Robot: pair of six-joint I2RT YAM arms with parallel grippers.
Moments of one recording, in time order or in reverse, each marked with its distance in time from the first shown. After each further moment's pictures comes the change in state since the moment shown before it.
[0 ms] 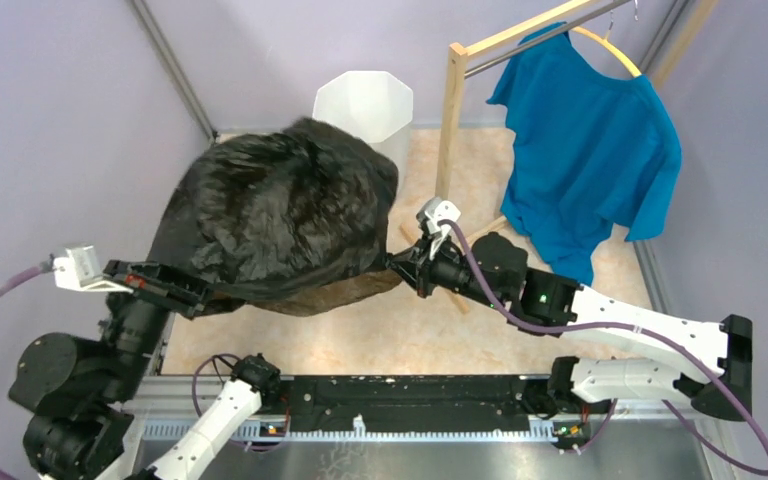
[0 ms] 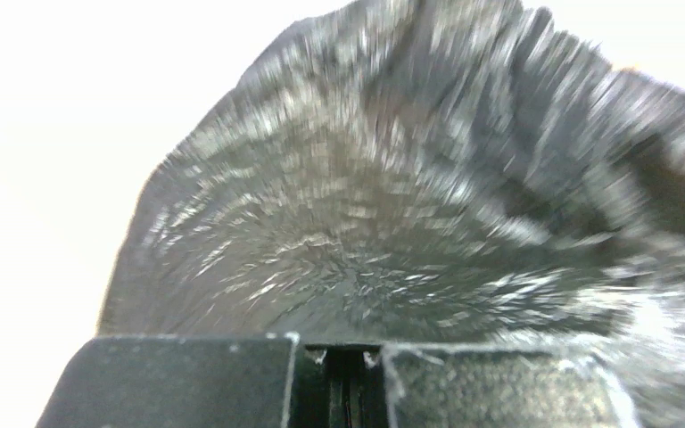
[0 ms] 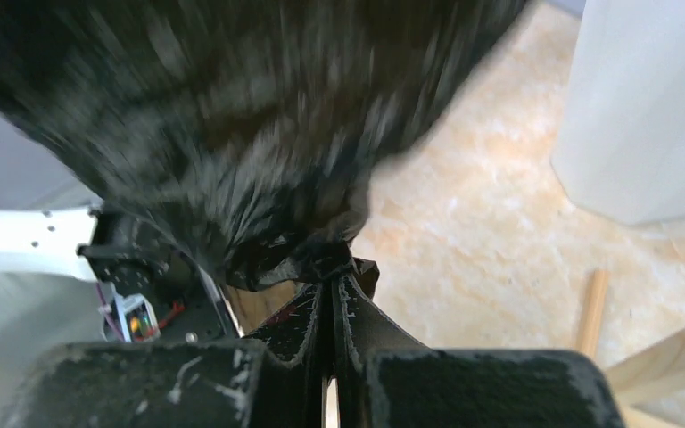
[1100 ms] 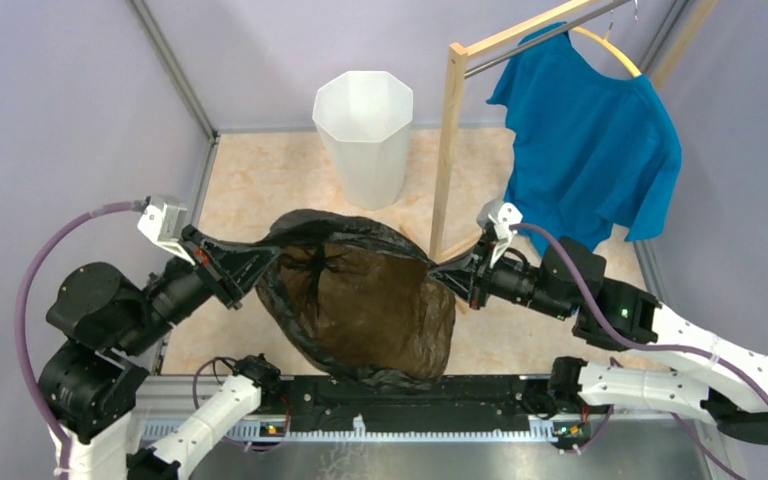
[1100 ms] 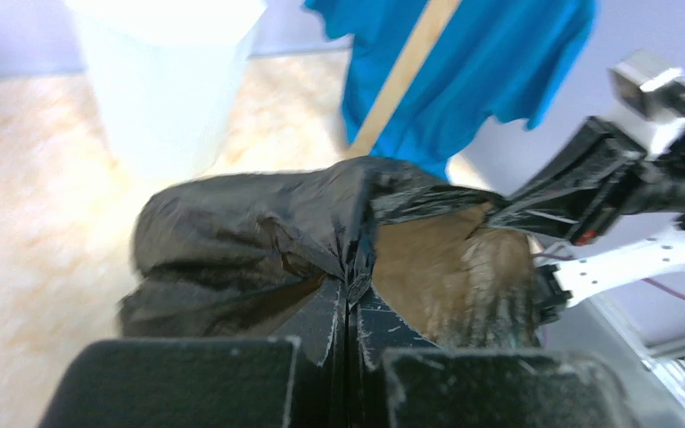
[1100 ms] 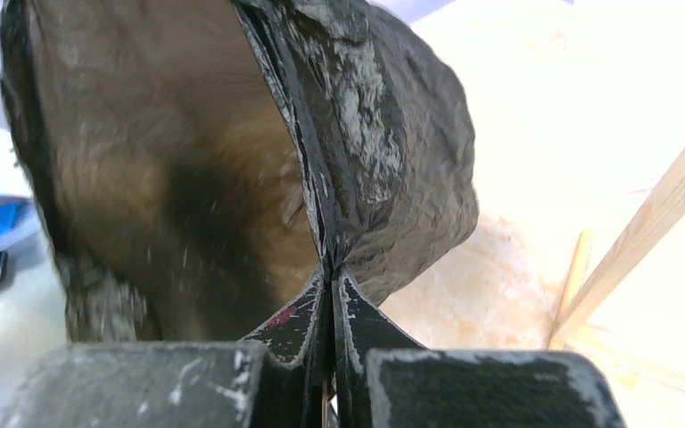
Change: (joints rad) left arm -0.013 0.195 0.117 -0.119 0.437 0.098; right arm 0.000 -0.272 0.062 -0.299 -0.064 0.029
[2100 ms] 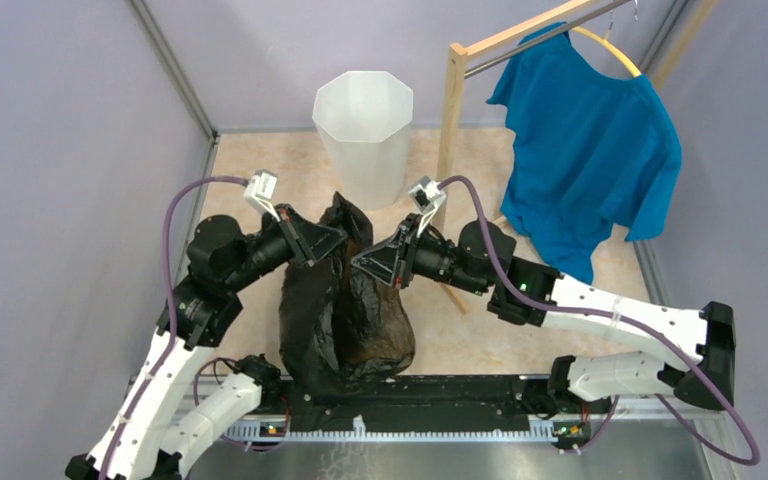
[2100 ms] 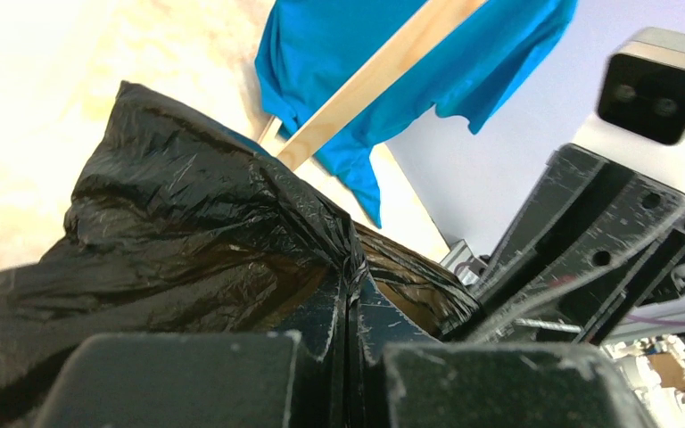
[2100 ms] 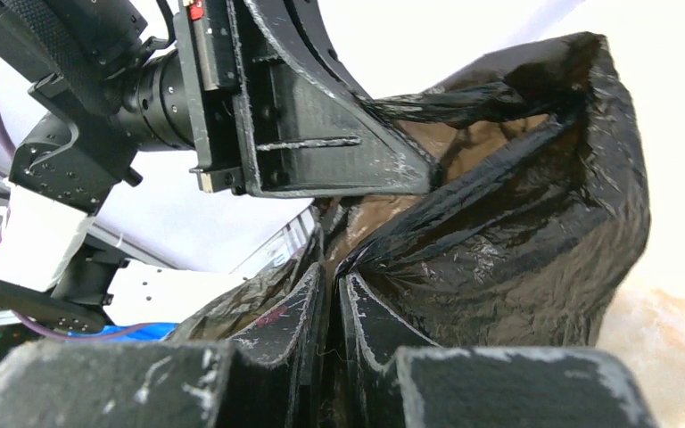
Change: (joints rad) left arm 0.000 0.061 -0.557 0.560 0.127 -0.315; right arm 0.000 0.375 0.046 0.469 -0.085 0.354
